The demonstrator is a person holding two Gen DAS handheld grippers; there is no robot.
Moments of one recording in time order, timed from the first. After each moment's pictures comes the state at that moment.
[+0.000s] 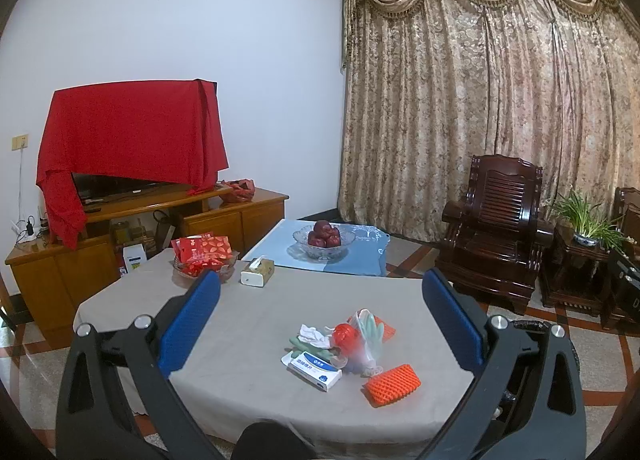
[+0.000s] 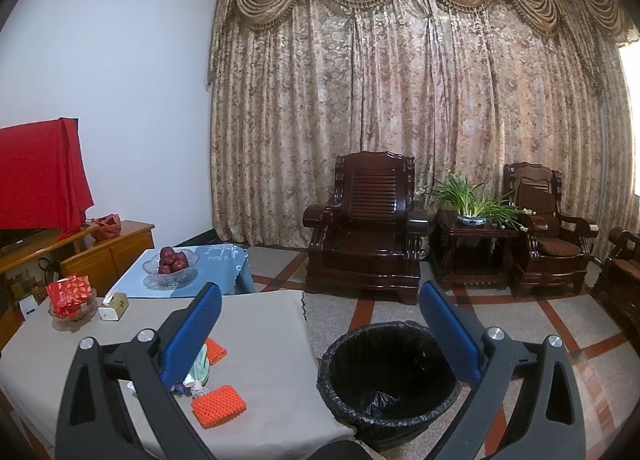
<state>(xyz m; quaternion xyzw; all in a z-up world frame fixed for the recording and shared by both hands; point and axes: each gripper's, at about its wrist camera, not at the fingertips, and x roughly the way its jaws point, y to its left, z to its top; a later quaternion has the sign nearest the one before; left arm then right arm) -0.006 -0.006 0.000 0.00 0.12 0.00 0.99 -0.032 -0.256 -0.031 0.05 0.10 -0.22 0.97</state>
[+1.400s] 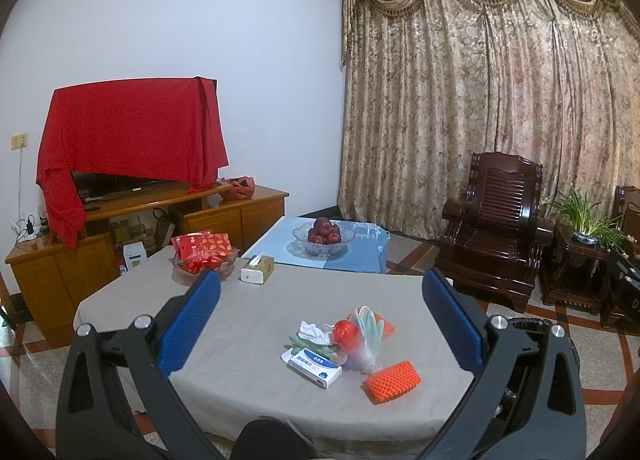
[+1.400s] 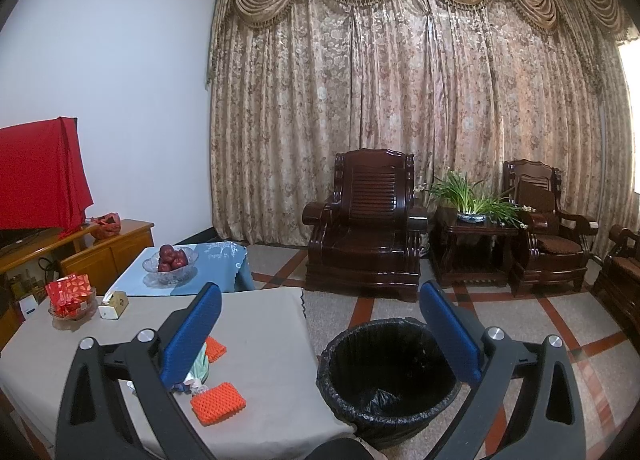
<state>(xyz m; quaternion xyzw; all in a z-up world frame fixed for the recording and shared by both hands) -0.005 -0.010 -0.007 0.00 0.12 0.00 0.99 -0.028 -0.254 -0.033 0.05 0.11 -0.23 0.97</state>
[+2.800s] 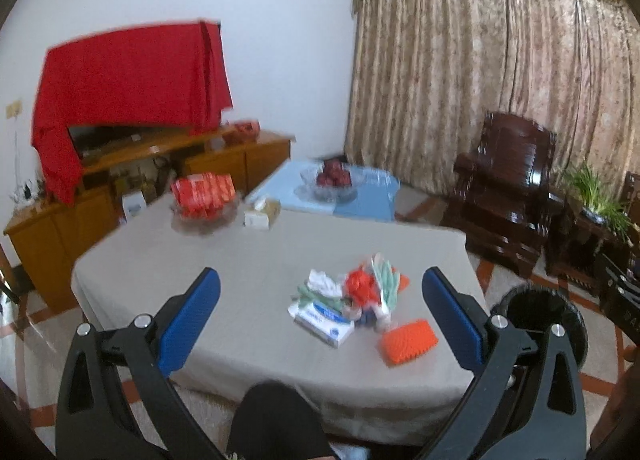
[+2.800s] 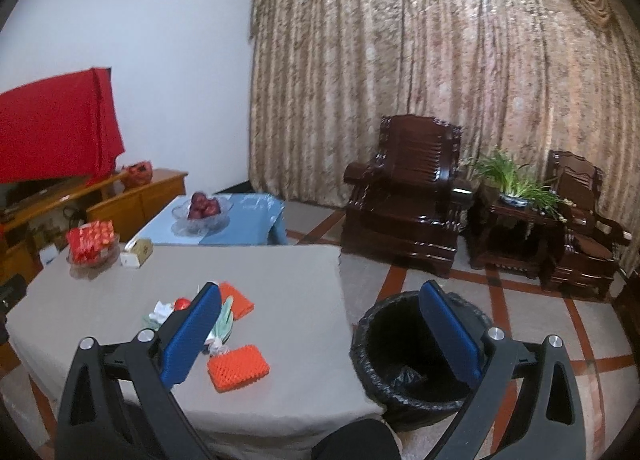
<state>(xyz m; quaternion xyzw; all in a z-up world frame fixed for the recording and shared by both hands) 0.054 0.020 -0.081 -0.02 0.24 0.01 0.97 0.039 -0.232 -0.094 0.02 0.20 -0.14 0.97</state>
